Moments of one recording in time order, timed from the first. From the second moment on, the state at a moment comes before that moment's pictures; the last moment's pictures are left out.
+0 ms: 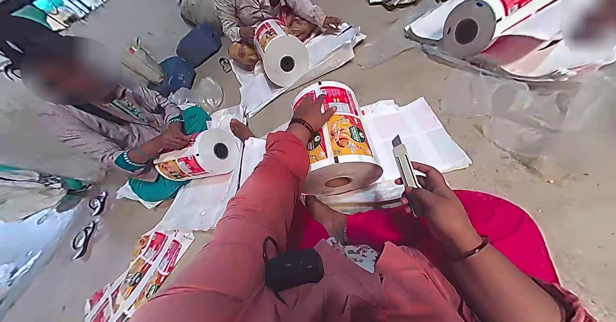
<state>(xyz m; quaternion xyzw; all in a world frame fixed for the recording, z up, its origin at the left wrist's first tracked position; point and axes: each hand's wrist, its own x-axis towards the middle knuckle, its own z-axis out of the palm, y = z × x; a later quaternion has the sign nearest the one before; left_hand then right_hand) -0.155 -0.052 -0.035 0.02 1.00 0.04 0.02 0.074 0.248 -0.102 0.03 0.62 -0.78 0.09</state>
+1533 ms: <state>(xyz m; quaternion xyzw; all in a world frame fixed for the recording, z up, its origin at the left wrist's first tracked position) -0.100 0.001 -0.011 -0.04 1.00 0.00 0.06 0.063 0.254 -0.115 0.07 0.65 -0.76 0.08</state>
